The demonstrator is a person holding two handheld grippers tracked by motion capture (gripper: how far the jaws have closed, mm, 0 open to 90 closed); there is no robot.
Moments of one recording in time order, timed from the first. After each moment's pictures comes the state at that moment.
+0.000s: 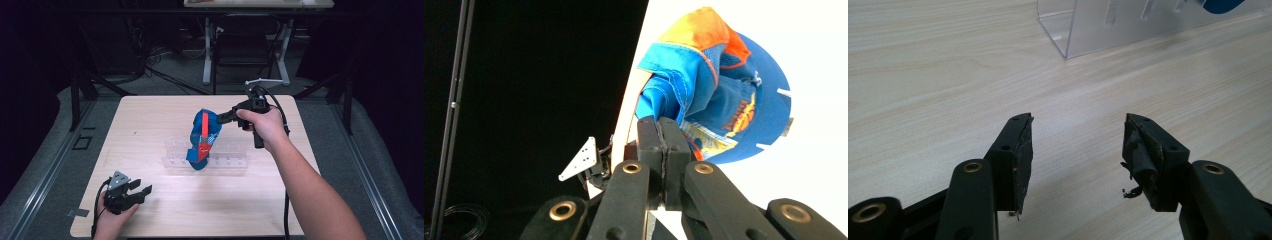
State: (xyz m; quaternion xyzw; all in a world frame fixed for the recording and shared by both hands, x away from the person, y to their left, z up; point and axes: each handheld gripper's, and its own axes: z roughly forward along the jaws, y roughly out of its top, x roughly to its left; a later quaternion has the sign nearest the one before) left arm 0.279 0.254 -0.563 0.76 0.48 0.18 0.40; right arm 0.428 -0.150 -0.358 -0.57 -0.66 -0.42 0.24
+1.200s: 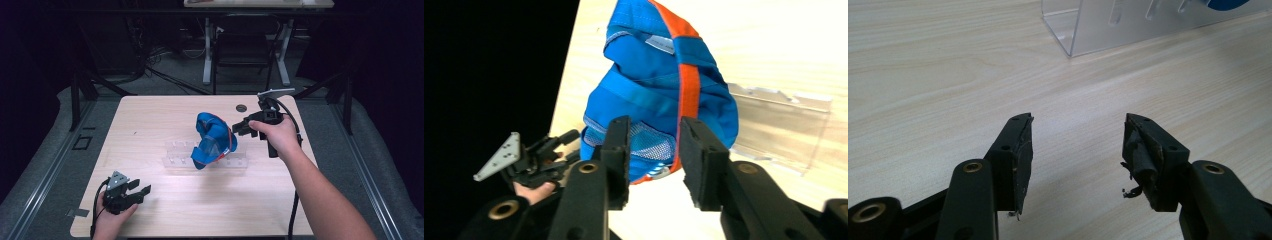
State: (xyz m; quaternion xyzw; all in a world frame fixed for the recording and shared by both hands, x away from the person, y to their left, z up) left arm 0.279 0.256 -0.563 0.76 0.49 0.17 0.40; right arm 0.419 -0.184 -0.384 -0.61 -0.69 -0.36 0.15
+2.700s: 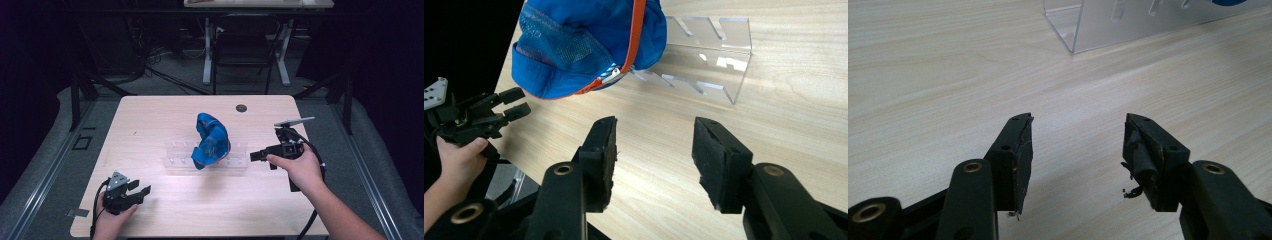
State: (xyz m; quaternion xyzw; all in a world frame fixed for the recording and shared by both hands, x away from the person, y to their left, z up) left arm 0.279 0.256 -0.564 0.76 0.49 0.18 0.39; right arm 0.343 -0.219 -0.413 -0.60 -0.72 -0.34 0.07
